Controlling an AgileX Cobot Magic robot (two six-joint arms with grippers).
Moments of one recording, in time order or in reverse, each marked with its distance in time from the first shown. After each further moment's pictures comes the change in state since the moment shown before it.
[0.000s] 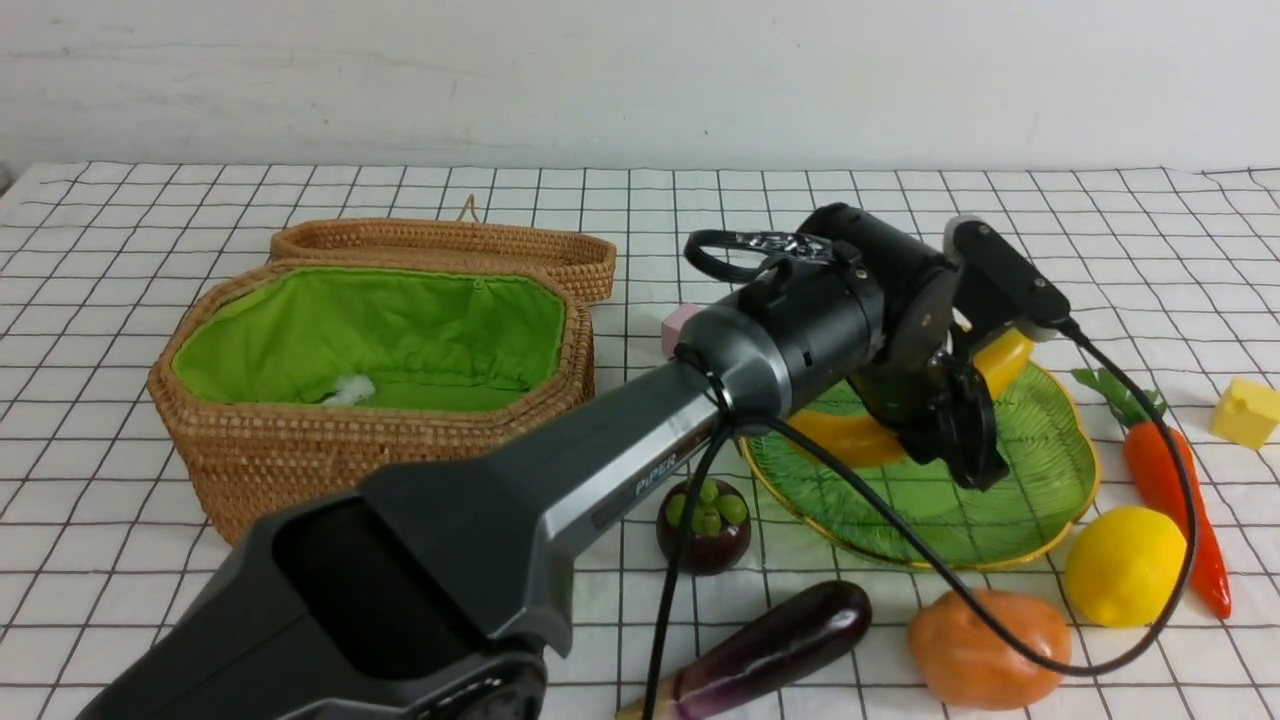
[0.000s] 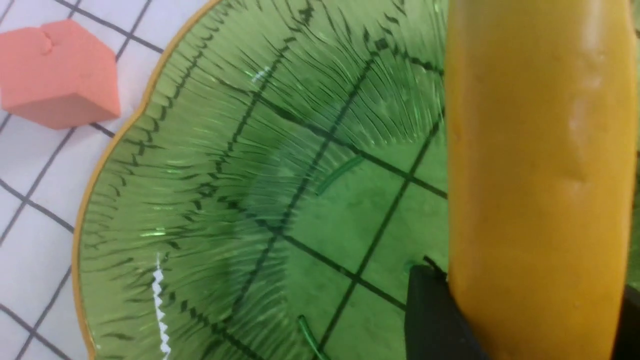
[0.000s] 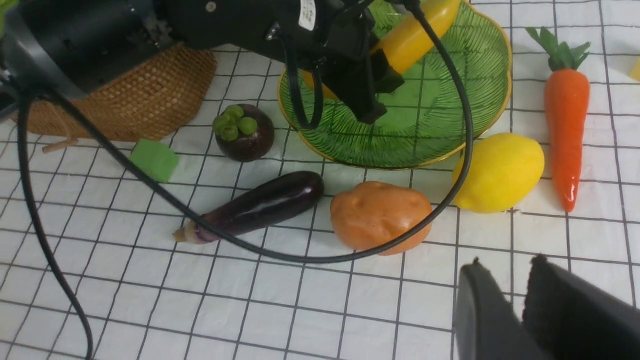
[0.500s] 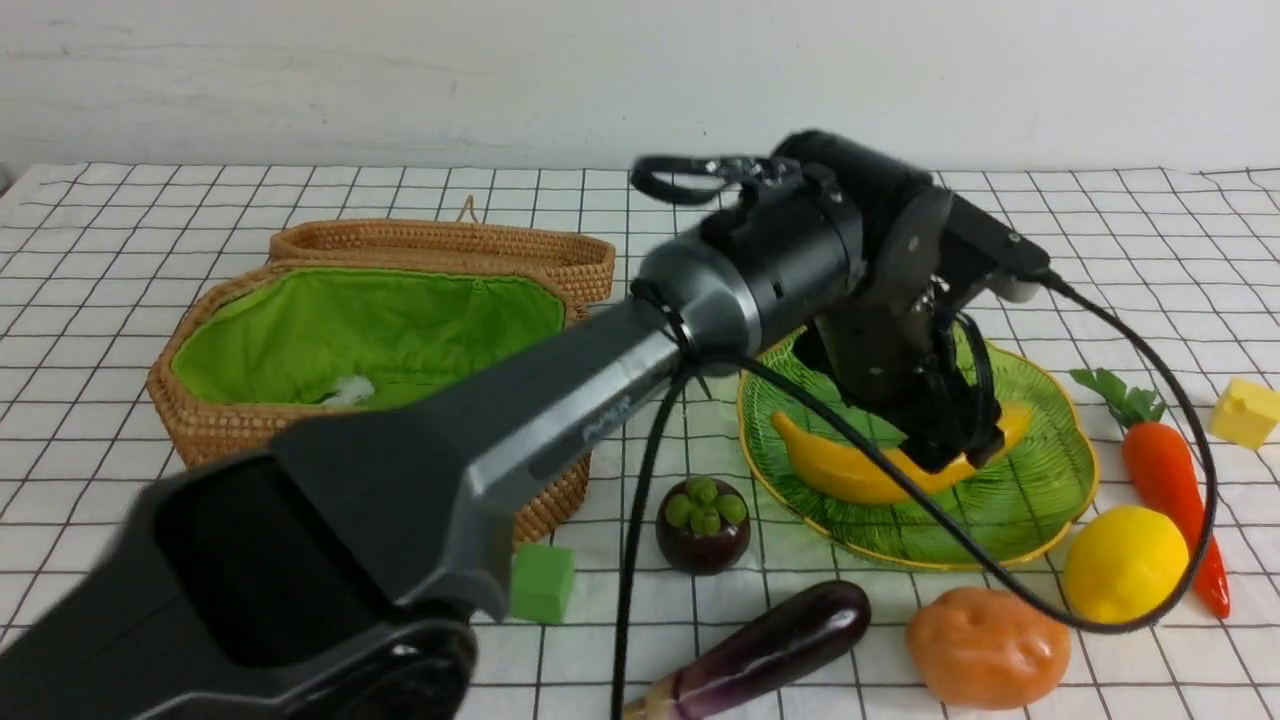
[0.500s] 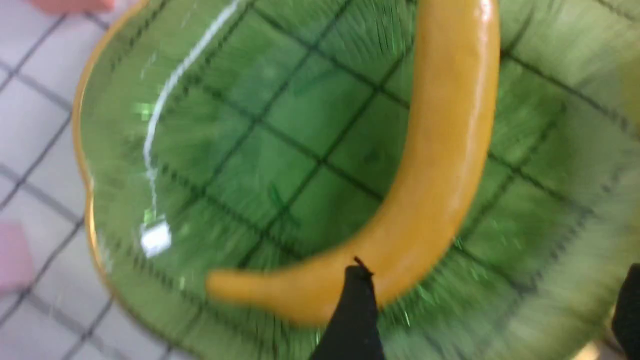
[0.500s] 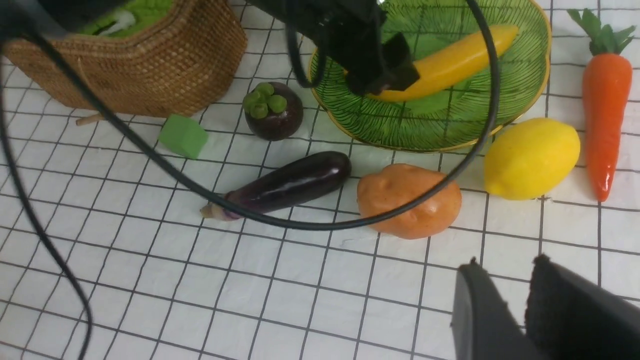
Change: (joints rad) right arm 0.000 0.000 0.000 0.057 0.002 -0.049; left arm 0.006 -0.169 0.087 -0.040 0.244 -0.119
